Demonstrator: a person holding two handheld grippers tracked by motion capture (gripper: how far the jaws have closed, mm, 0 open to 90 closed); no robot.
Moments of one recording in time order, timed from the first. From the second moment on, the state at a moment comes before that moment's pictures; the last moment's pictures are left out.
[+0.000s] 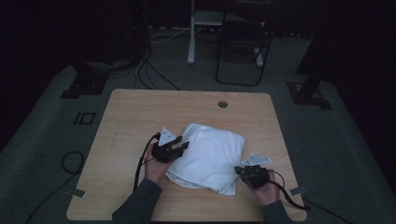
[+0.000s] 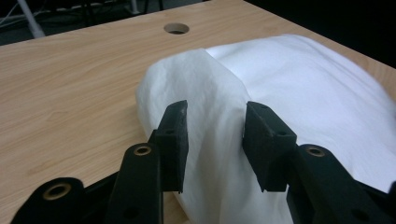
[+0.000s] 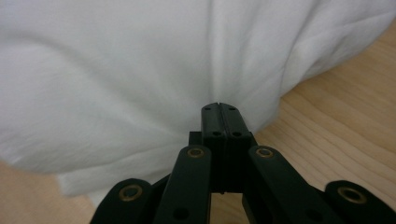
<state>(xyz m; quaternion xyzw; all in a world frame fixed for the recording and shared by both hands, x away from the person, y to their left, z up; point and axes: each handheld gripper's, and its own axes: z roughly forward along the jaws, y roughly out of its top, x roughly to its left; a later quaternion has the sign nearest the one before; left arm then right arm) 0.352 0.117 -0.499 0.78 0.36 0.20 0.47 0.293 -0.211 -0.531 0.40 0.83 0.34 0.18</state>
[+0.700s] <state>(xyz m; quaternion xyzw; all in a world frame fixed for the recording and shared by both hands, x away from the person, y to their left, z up) 0.365 0.146 -0.530 0.75 0.43 0.26 0.42 0.399 -0.145 -0.549 0.41 0.82 0.36 0.18</state>
